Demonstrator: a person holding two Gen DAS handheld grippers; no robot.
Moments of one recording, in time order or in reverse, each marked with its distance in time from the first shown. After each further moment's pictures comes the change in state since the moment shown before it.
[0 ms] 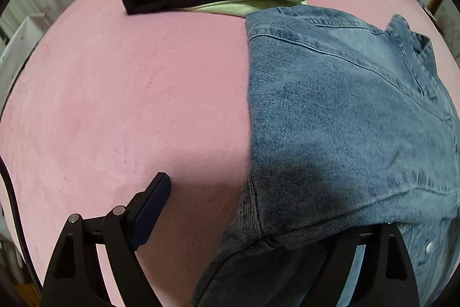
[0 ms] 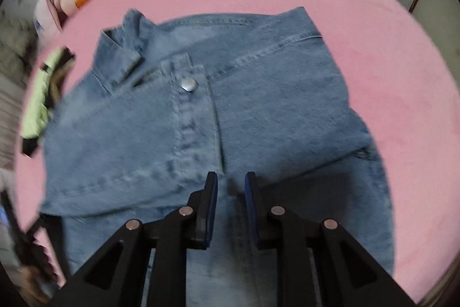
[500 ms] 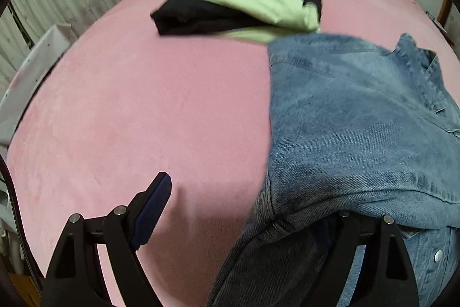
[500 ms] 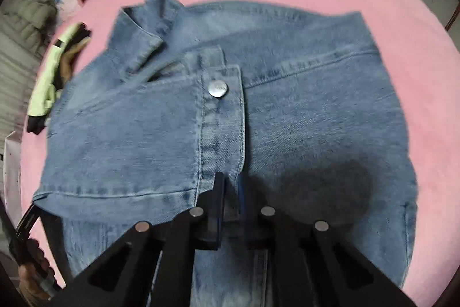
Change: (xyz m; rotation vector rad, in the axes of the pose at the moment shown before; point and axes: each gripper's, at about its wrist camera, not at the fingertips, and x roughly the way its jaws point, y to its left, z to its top) left arm -0.017 0.005 -0.009 -0.059 -0.095 0.094; right arm 0.033 0.021 0.011 -0.145 0.051 0.058
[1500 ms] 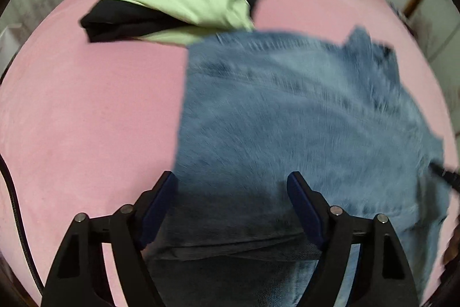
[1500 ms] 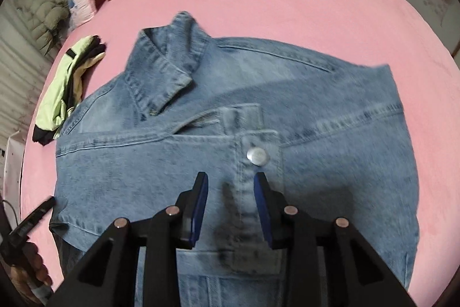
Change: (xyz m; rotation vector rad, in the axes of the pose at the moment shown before) left arm -0.005 -0.051 0.027 0.088 0.073 -0.234; right arm 0.006 0.033 0.048 -0.070 -0.081 0.020
